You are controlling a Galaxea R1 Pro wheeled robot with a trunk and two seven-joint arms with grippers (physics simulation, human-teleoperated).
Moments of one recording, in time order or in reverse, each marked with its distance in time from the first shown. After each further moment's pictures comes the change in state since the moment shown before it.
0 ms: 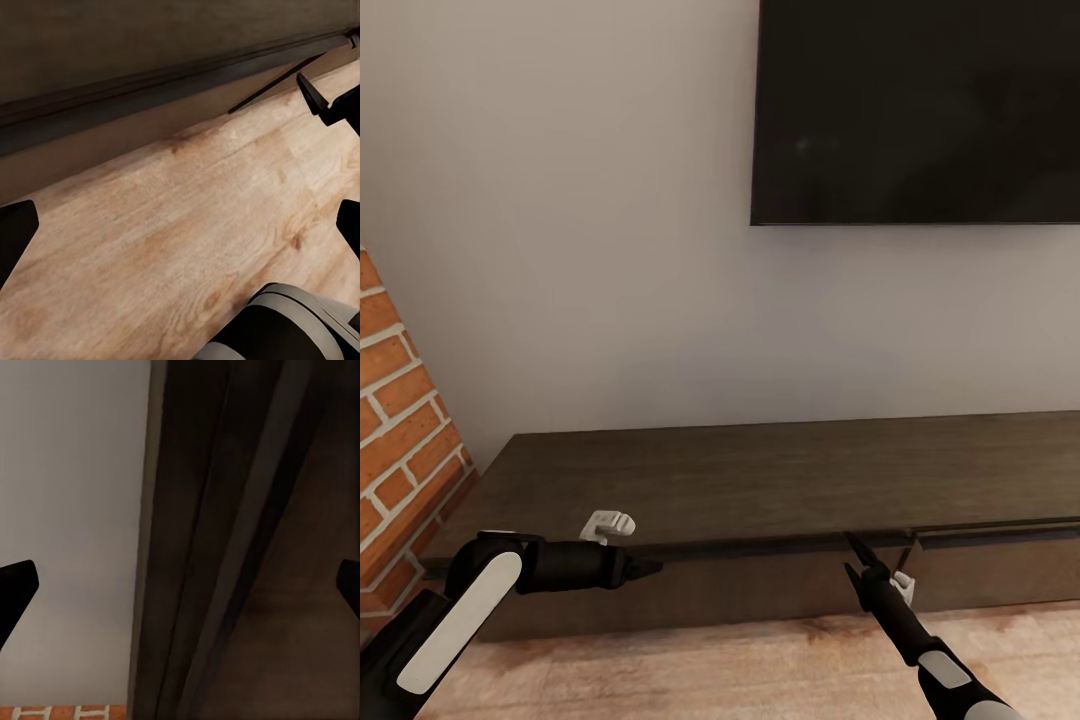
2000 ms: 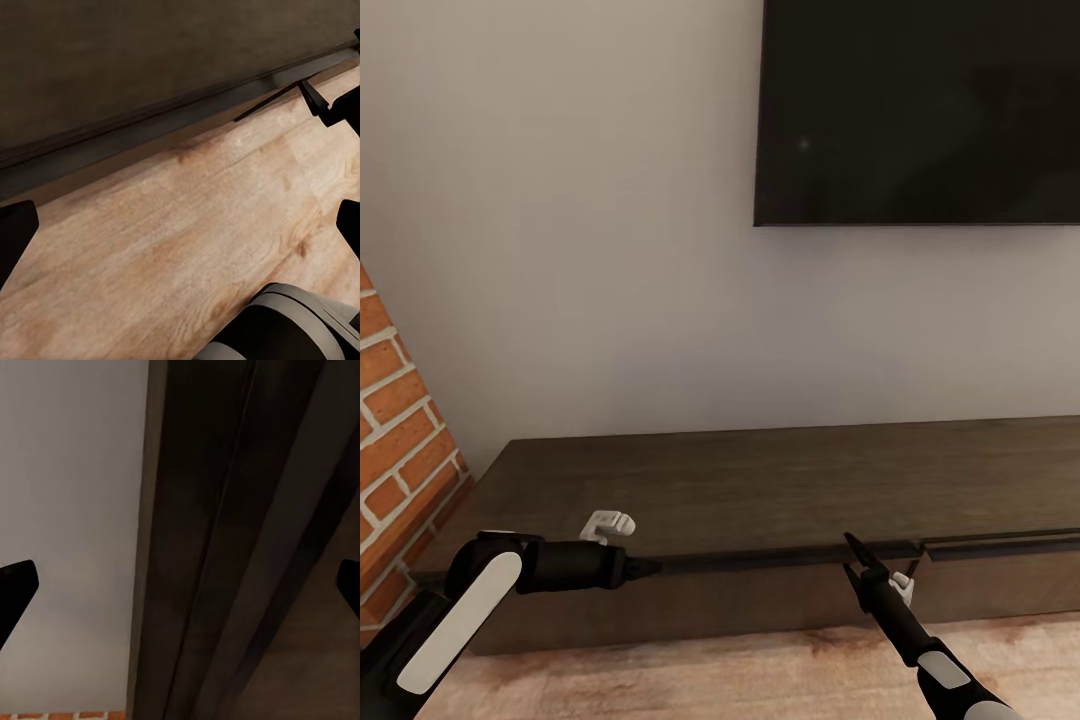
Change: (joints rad) left arm 0.000 0.000 0.000 0.000 -0.001 0.000 0.001; right arm 0.000 0.001 0.001 0.002 0.002 0.000 -0.003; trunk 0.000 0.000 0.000
